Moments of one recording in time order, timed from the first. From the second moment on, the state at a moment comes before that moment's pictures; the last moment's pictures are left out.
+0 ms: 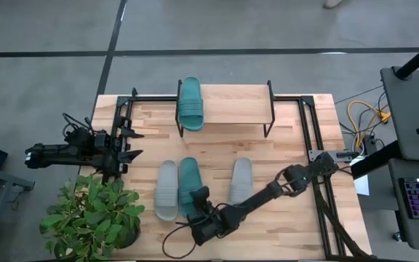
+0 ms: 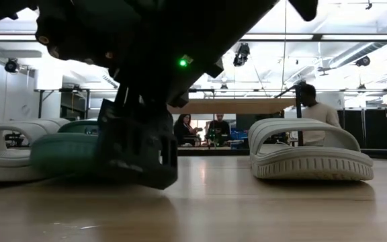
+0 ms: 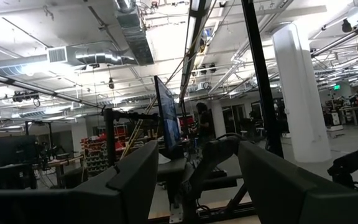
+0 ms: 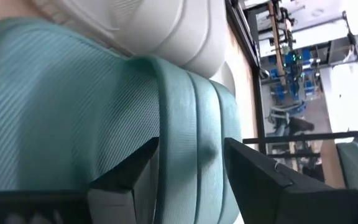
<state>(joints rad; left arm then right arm) 0.00 0.21 0.26 0.34 0.07 0.14 0.49 2.48 1.92 -0.42 1.02 -0.26</state>
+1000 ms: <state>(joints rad) 0.00 0.21 0.26 0.34 0.07 0.14 0.48 2.48 1.91 -0.50 1.12 -0.22</state>
